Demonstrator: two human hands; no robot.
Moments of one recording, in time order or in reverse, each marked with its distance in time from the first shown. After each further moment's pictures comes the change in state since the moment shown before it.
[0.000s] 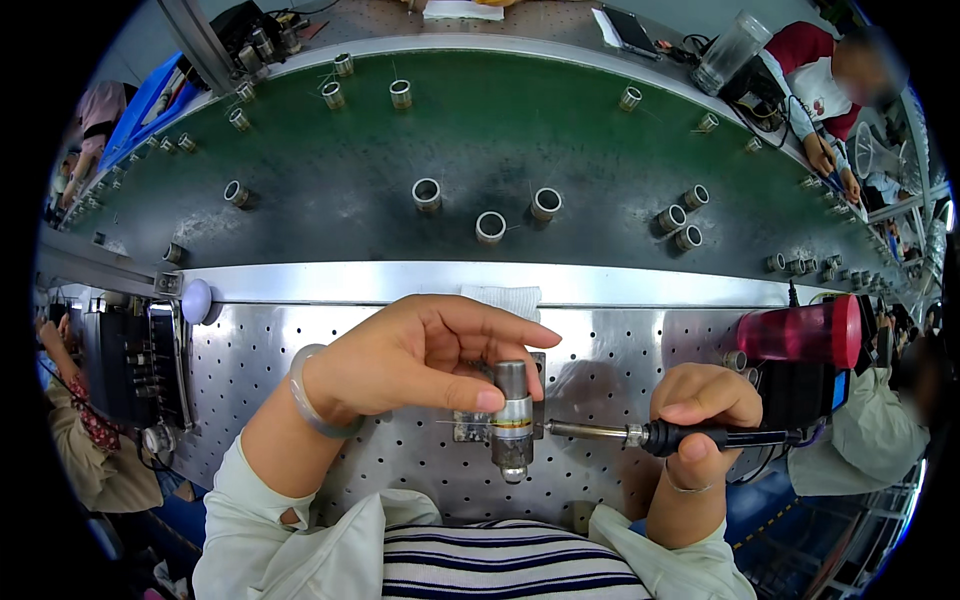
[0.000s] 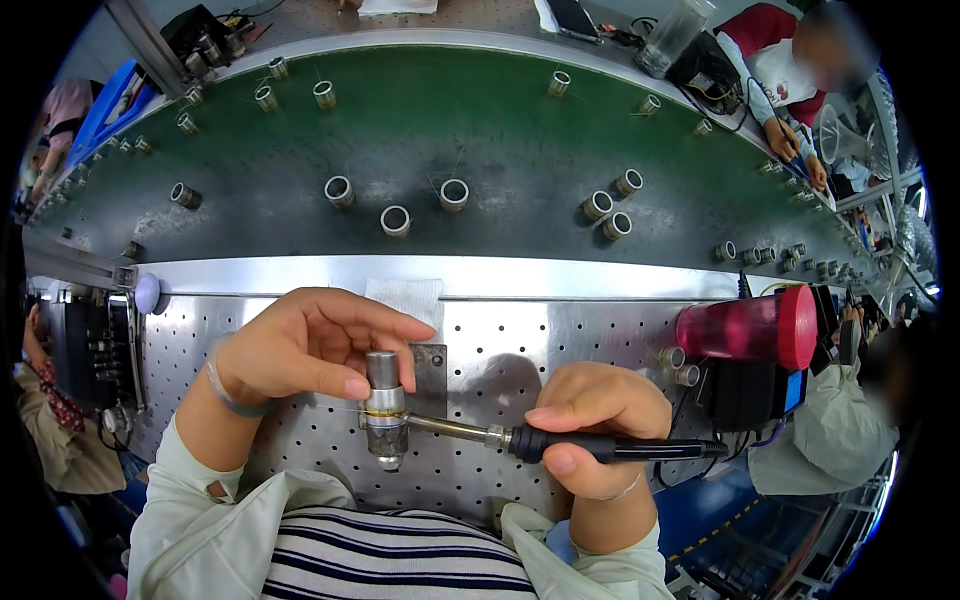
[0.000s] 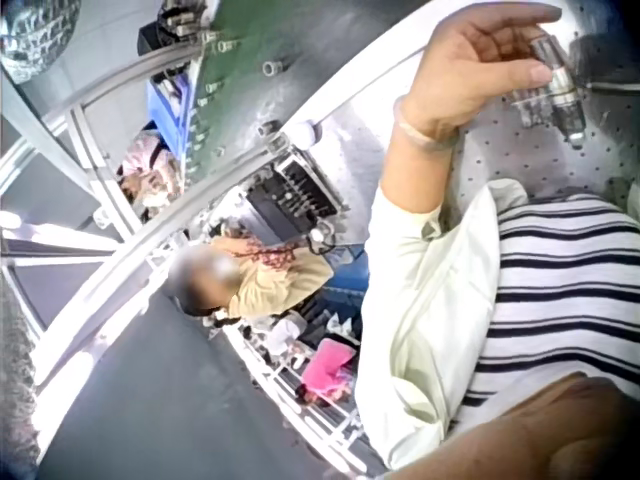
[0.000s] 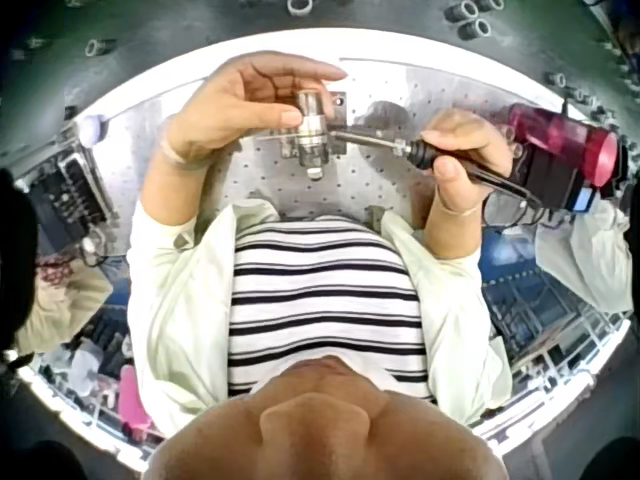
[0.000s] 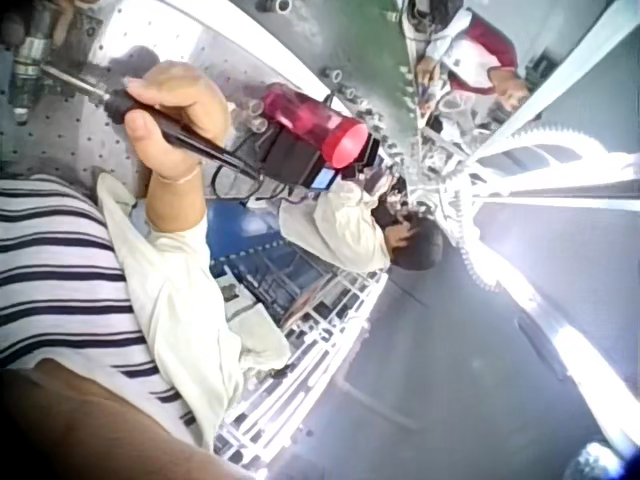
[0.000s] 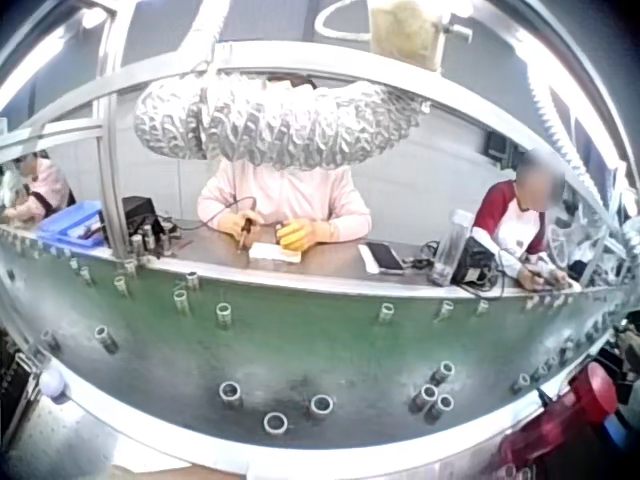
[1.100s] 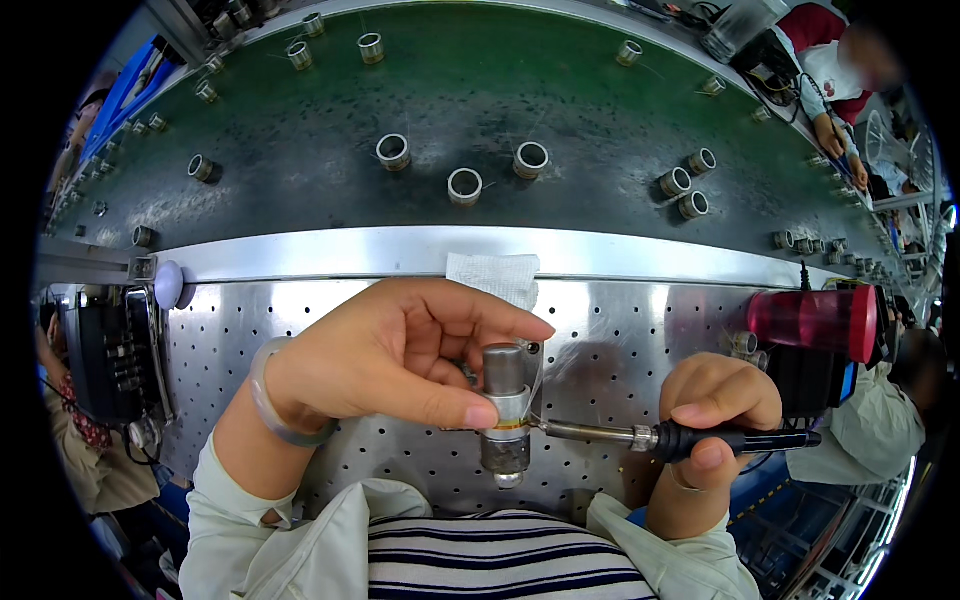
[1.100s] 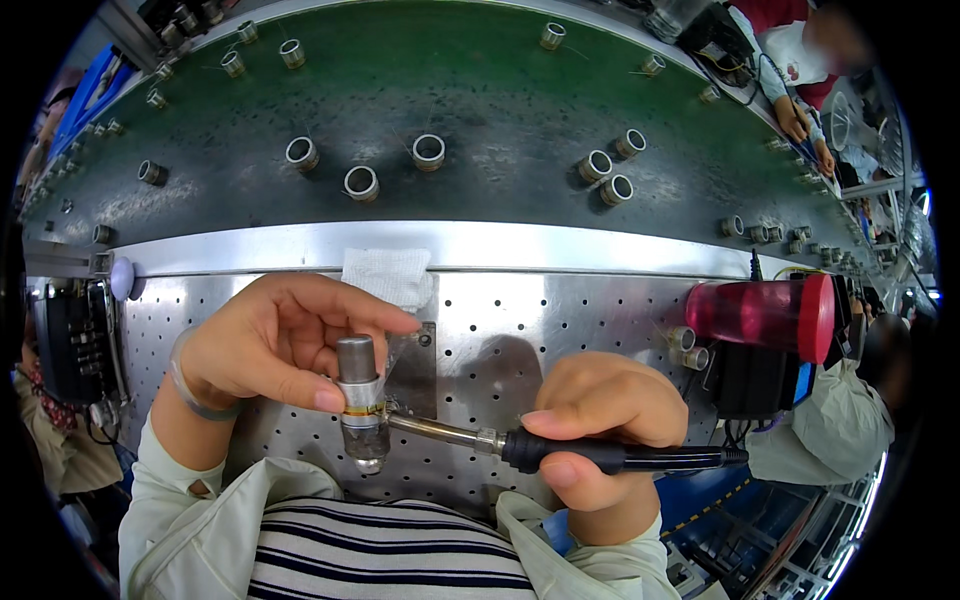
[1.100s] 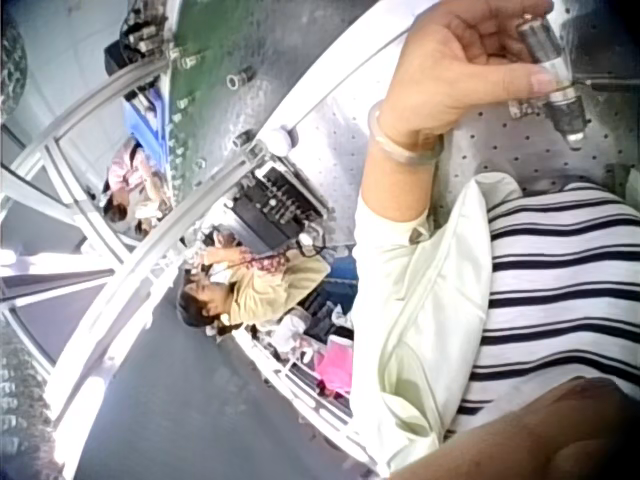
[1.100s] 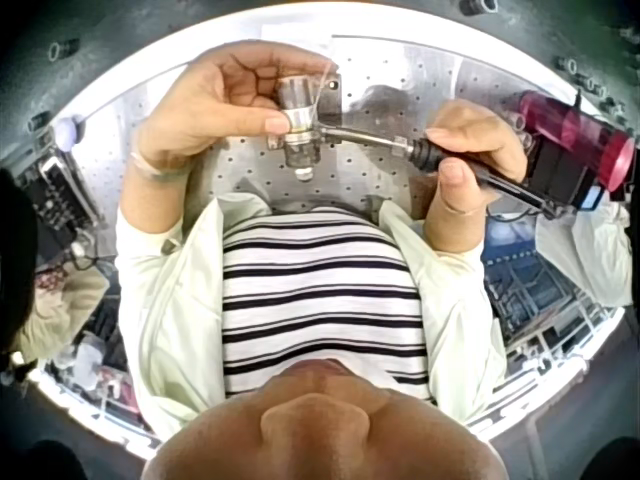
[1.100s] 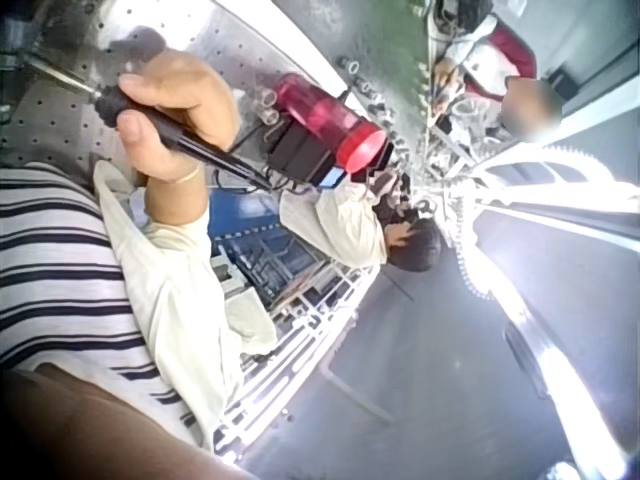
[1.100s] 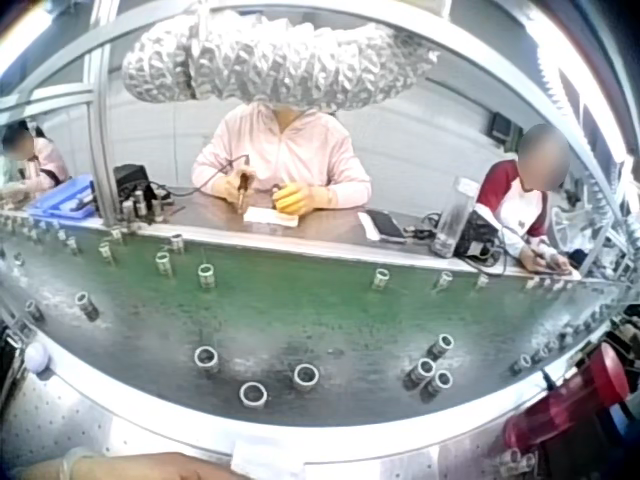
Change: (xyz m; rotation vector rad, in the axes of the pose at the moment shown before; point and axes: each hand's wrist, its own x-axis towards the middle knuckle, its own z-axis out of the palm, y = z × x) left_hand 0.007 -0.006 0.003 -0.069 0.073 -0.092; right_hand -0.001 -0.001 -0.008 -0.009 0.016 0.092
